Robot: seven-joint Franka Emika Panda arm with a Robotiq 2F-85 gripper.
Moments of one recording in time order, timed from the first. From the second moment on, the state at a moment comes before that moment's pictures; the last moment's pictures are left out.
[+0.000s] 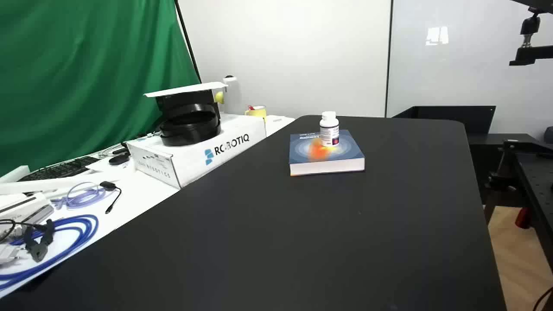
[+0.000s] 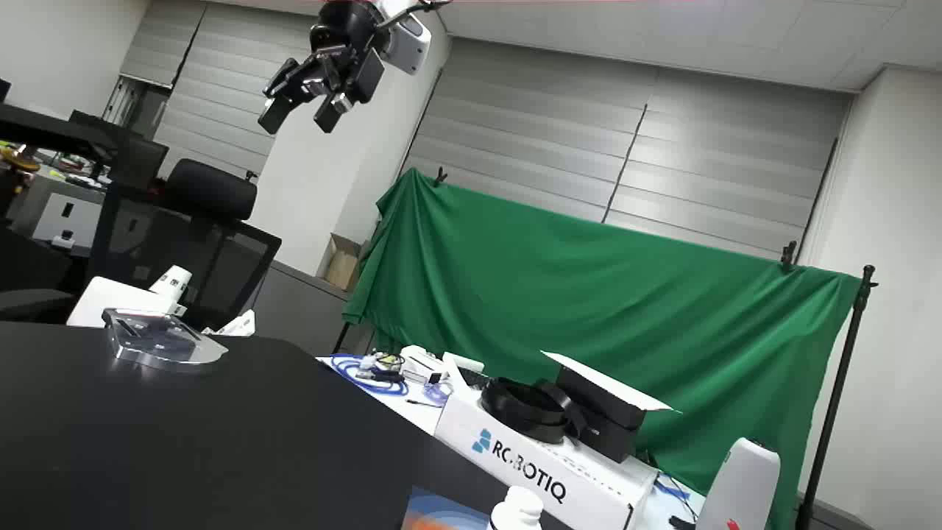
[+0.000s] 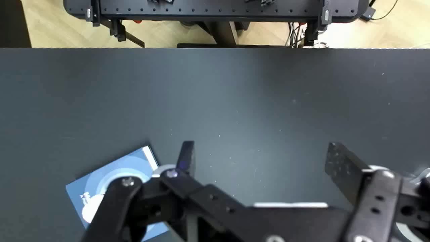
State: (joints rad) arm 0.06 -0.25 0.24 -2.08 -0.02 1.55 0.26
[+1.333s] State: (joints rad) arm -0.02 -0.20 0.07 -2.07 -0.08 1.95 0.22
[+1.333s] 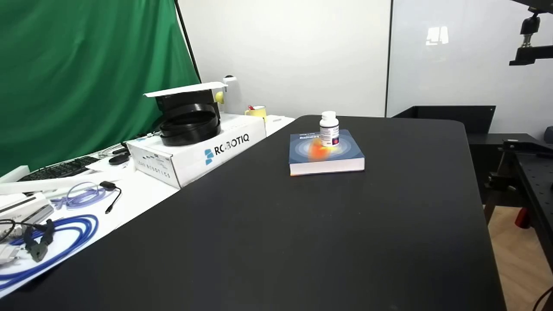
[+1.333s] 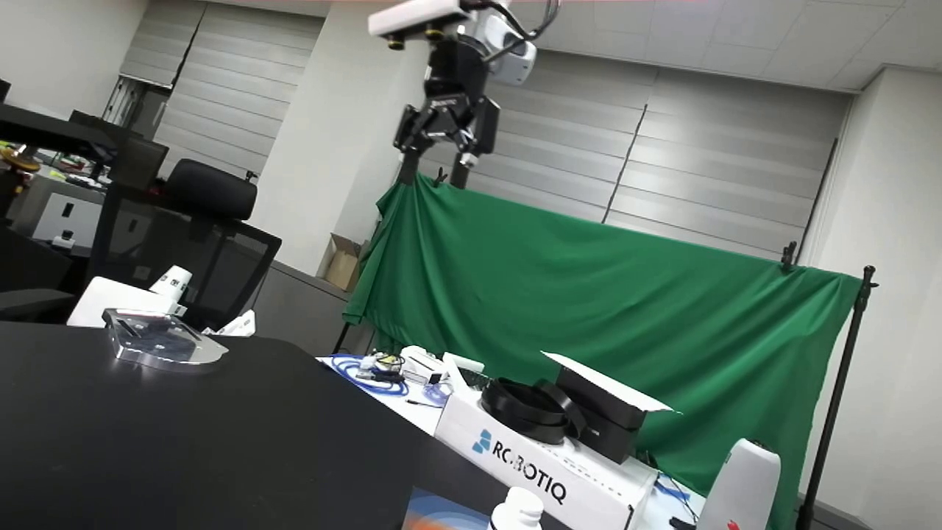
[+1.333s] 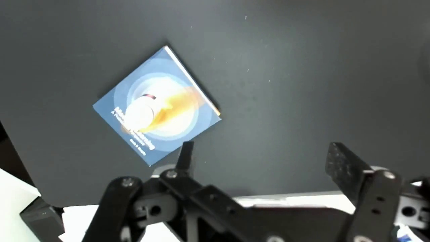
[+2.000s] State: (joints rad) arm -0.11 0.22 -0.09 -1.75 -0.04 2.19 0.20
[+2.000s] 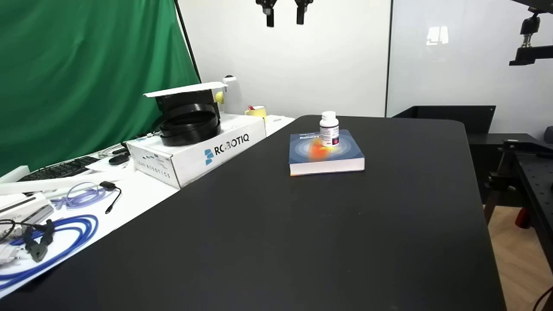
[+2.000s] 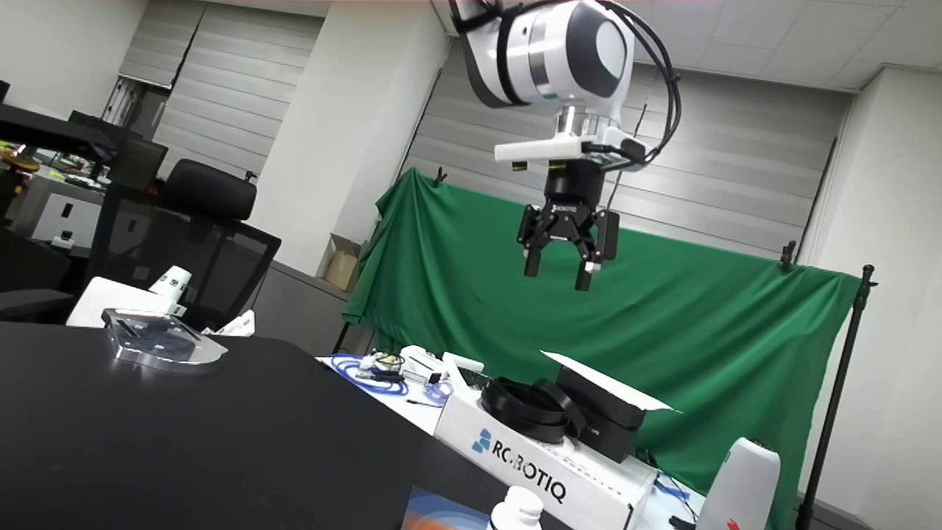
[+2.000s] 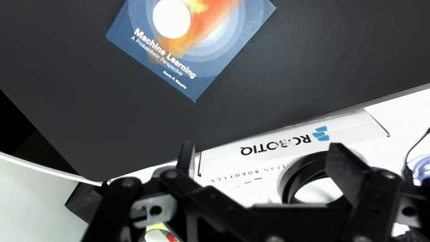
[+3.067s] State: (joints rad) arm -0.14 0.46 -0.18 -1.70 -0.02 2.16 0.26
